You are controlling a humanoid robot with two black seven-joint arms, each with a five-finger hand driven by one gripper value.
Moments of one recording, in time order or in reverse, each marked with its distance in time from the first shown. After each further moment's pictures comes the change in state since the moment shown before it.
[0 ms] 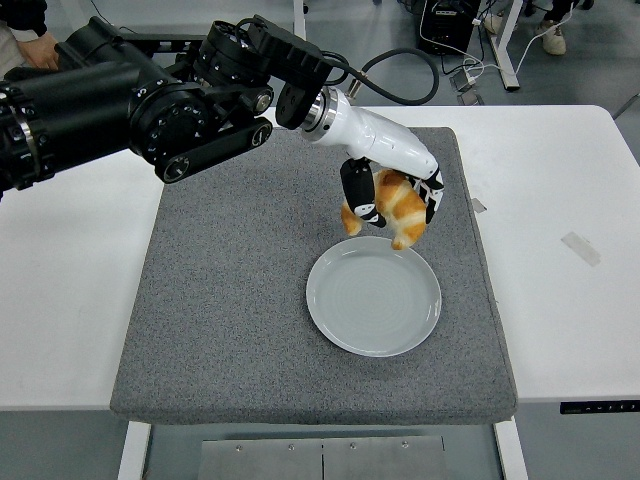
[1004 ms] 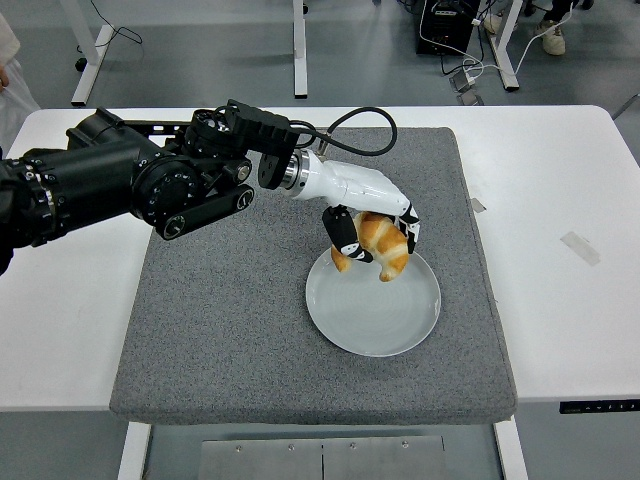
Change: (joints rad) left arm 0.195 0.000 0.027 0.025 -0.043 0.172 0.000; right arm 0.001 0.000 0.004 0.000 0.000 0.000 0.000
